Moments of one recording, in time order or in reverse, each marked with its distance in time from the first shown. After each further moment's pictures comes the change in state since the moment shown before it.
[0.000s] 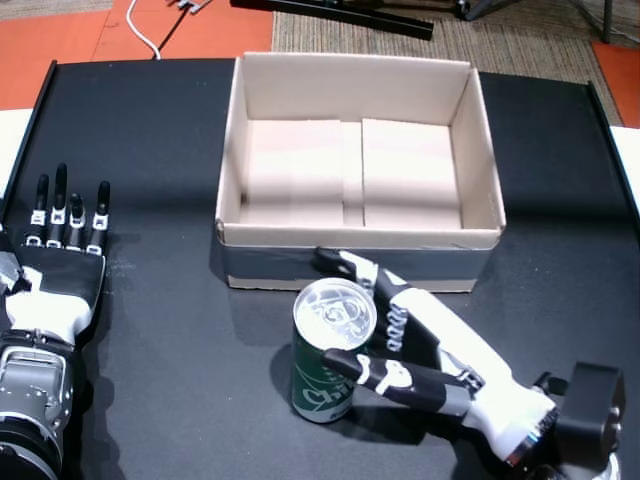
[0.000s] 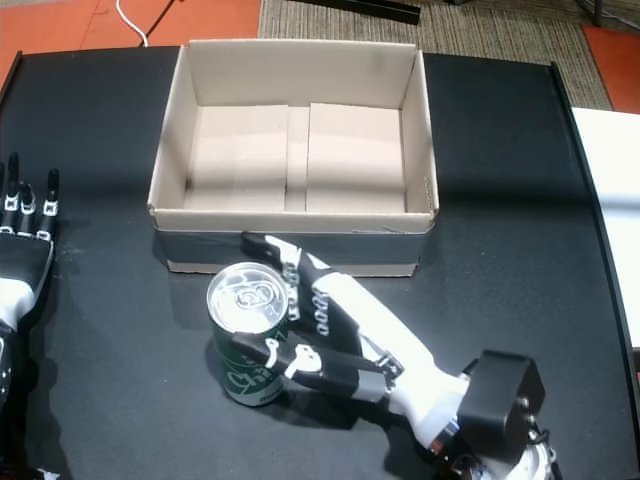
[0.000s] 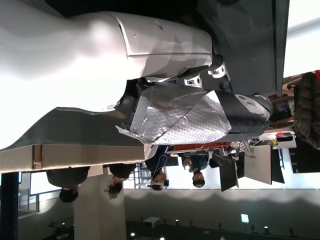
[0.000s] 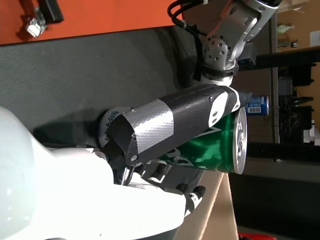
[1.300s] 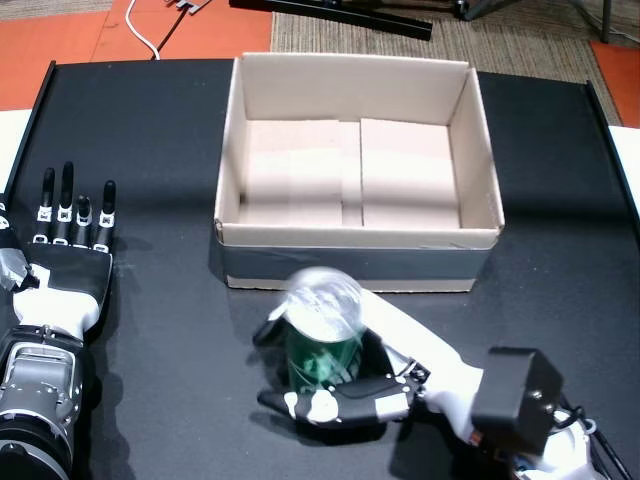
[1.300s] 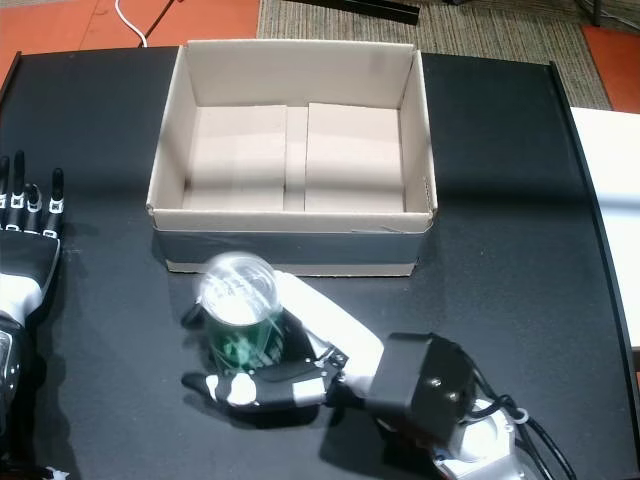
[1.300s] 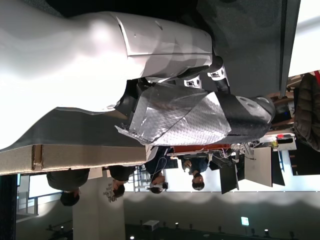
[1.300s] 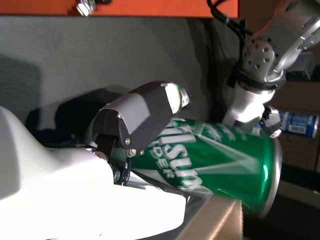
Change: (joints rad) left arm -0.009 -0.024 -0.006 -0.011 0.001 -0.023 0.026; right arm -0.078 -0.008 0.157 0.039 -0.293 -0.040 -0.343
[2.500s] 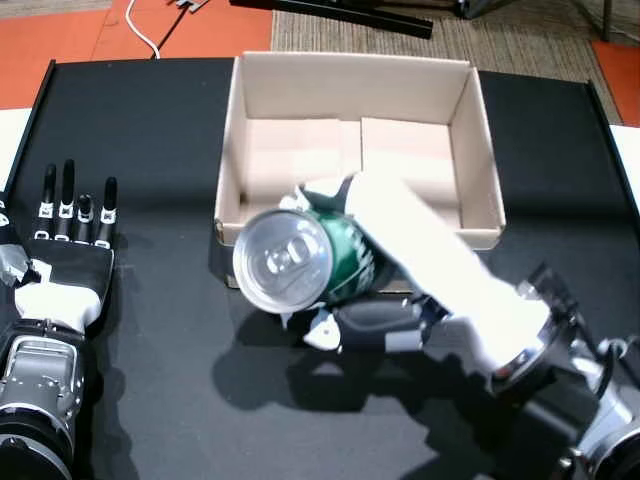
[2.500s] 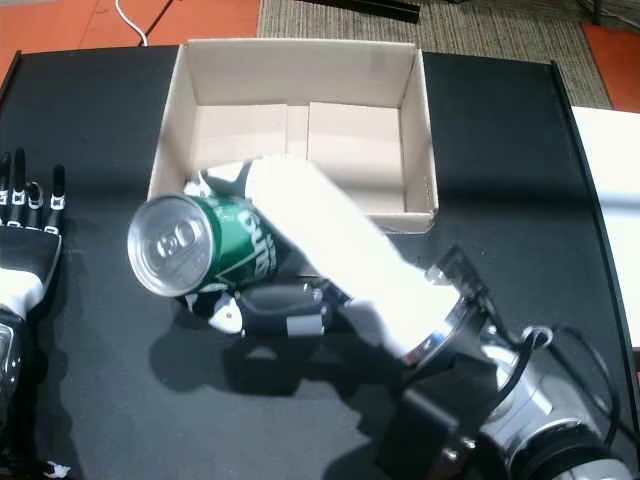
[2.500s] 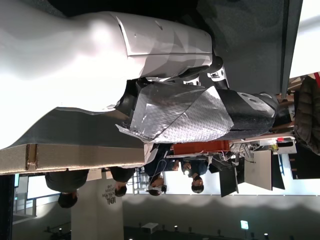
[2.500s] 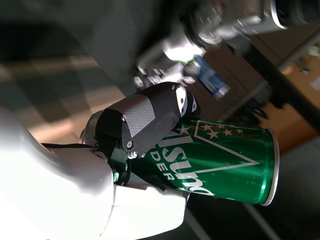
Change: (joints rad) left arm -0.016 0.001 0.001 0.000 0.000 -0.001 0.026; right arm -0.089 -0.170 0.106 -0.306 -0.323 -0.390 -0.539
